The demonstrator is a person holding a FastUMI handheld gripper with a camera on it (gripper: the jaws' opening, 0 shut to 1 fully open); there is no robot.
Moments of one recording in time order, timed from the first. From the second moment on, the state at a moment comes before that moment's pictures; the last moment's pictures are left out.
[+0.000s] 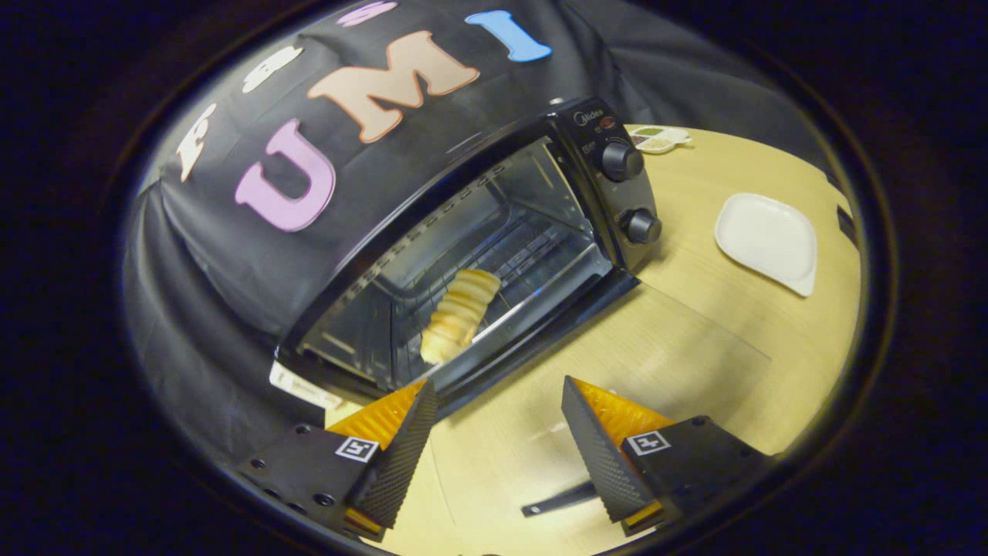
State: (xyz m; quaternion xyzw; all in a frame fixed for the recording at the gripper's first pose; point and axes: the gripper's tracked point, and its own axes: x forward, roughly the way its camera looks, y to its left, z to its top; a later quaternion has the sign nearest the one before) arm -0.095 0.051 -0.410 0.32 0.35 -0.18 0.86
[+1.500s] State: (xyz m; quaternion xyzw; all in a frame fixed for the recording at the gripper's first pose) arm -0.200 0.062 -0.460 0.10 0.49 -0.07 0.86
